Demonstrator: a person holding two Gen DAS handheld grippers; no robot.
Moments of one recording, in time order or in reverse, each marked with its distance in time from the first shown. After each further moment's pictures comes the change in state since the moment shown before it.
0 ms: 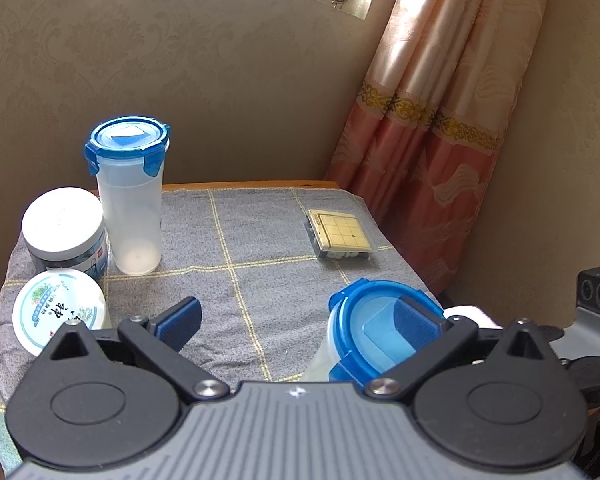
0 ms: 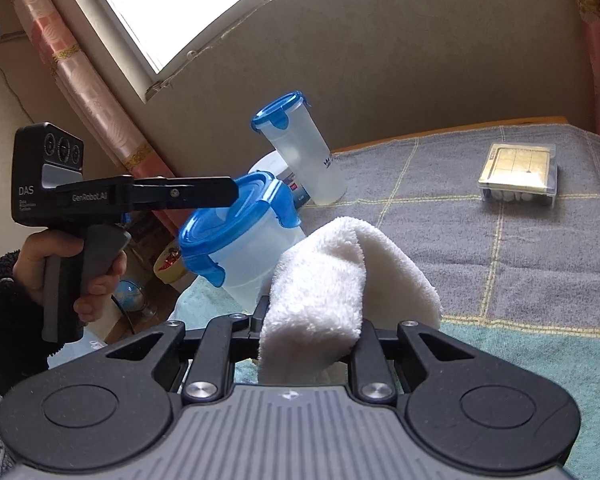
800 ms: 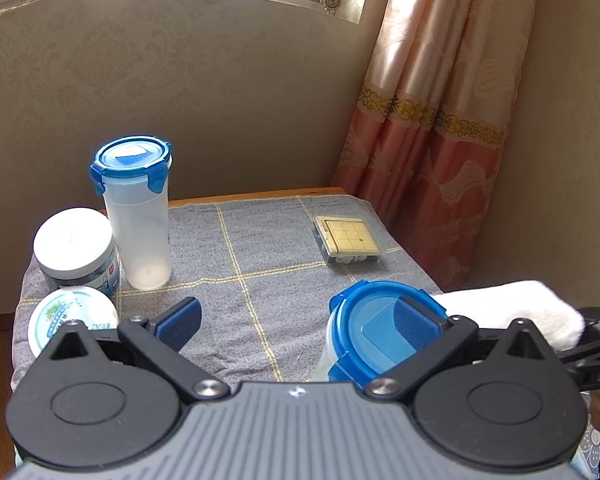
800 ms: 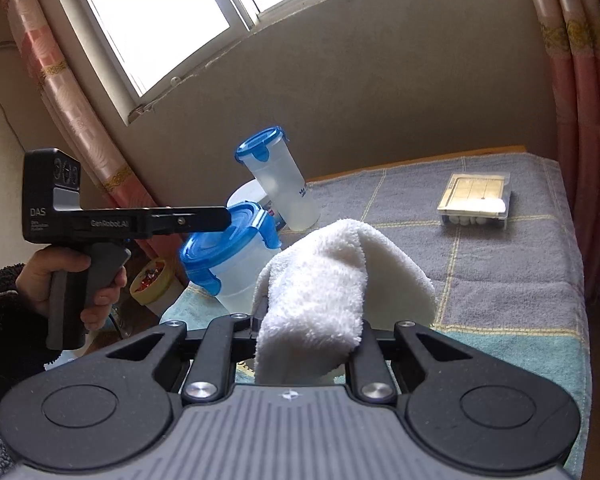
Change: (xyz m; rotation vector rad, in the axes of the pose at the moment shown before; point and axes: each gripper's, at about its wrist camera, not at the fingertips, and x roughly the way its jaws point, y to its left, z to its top) left arm -0.005 -0.008 -0.001 0.063 -0.030 0.043; right arm -0.048 0.016 -0.004 -0.013 -0.101 -0.095
